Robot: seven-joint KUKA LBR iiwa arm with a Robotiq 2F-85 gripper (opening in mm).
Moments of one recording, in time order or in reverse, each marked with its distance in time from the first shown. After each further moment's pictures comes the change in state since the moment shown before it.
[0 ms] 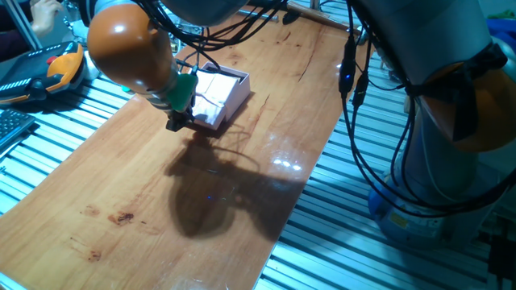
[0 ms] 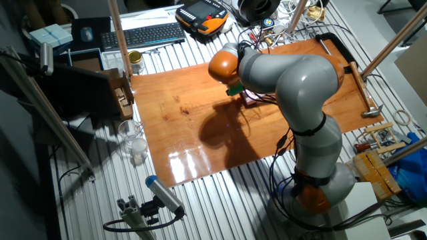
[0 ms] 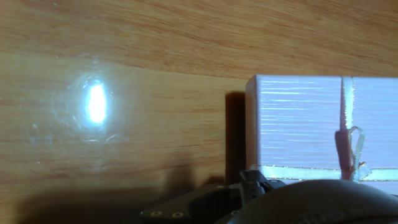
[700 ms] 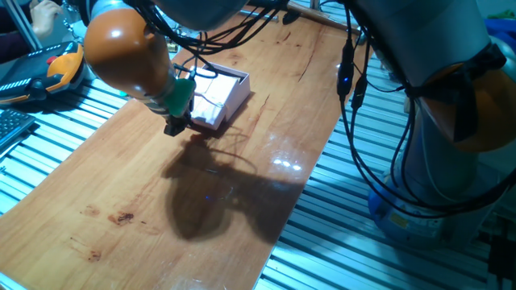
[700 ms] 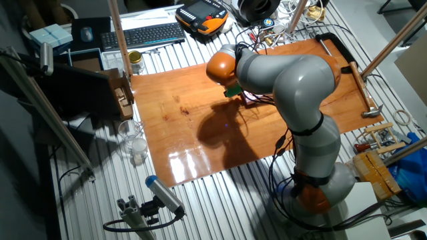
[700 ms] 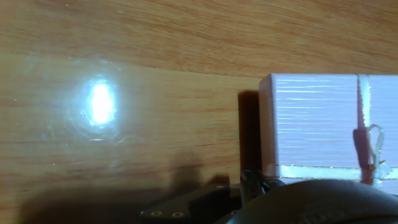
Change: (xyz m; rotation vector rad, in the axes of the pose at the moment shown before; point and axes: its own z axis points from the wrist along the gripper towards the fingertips) arm 0.003 0.019 0.013 -0.015 -0.004 0.021
